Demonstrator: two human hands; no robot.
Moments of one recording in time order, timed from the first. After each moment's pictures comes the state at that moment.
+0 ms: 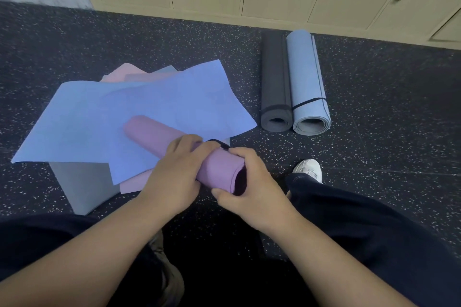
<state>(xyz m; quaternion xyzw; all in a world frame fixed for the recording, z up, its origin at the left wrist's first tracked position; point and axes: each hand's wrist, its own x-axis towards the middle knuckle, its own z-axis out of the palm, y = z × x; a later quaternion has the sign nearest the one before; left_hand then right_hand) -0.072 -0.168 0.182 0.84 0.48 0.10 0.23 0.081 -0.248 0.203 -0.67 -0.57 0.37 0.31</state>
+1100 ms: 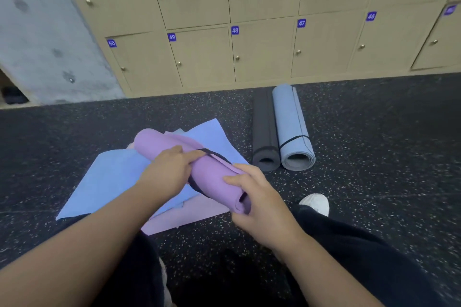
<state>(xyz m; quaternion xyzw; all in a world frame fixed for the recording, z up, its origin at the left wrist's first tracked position) -0.009 -0.197 0.293 0.87 0.48 0.05 0.05 0.169 -0.320 0.238 -0.57 -0.68 0.22 0.41</state>
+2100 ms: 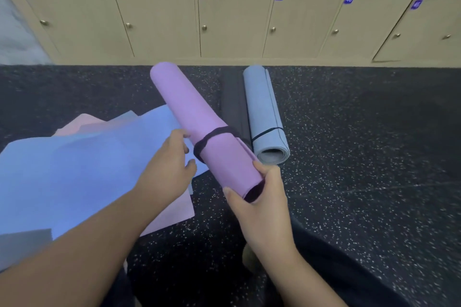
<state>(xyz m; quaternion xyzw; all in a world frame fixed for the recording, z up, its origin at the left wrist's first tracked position) 0.063 -0.118 0.221 0.80 0.50 0.19 0.29 0.192 -0.249 0.209 -0.73 -0.39 0.24 0.51</state>
